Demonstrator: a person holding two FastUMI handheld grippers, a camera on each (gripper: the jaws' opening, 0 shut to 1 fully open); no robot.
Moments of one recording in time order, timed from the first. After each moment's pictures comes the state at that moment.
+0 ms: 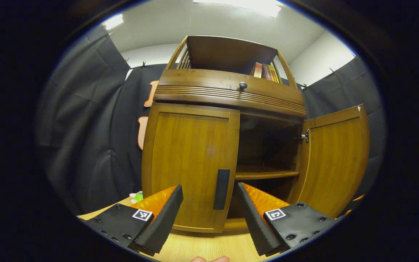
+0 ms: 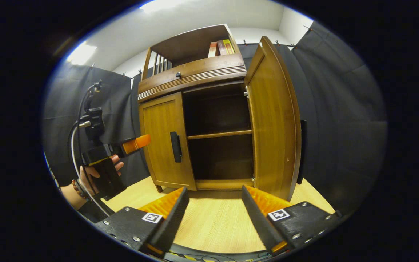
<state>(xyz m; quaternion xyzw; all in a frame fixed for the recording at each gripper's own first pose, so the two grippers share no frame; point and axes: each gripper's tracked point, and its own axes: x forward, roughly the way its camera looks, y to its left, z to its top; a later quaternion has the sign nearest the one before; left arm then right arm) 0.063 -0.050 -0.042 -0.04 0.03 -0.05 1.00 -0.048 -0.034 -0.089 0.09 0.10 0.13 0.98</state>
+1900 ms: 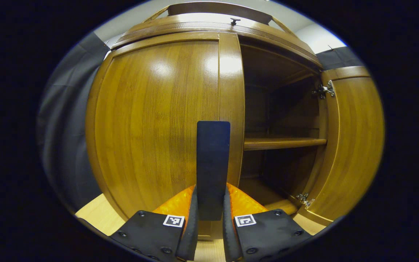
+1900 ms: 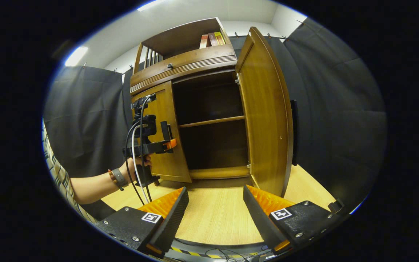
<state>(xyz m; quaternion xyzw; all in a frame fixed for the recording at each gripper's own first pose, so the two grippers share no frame) 0.191 -0.089 -0.150 0.00 0.12 -0.08 0.99 -0.067 -0.024 -0.116 0.09 0.15 0.11 0.98</state>
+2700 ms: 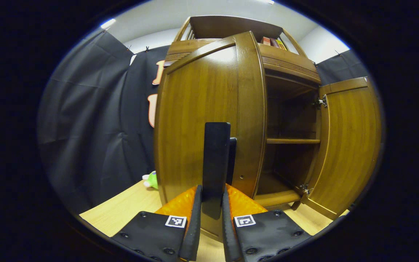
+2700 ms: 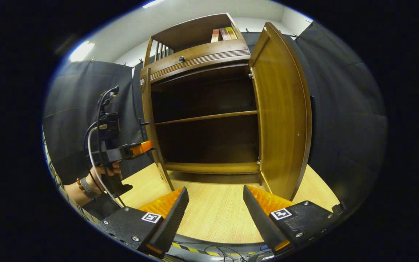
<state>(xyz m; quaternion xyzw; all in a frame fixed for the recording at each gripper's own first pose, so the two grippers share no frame) 0.152 -0.053 -0.124 -0.01 0.11 0.01 0.99 -0.064 -0.009 -0.123 0.07 0.17 0.15 0.97</state>
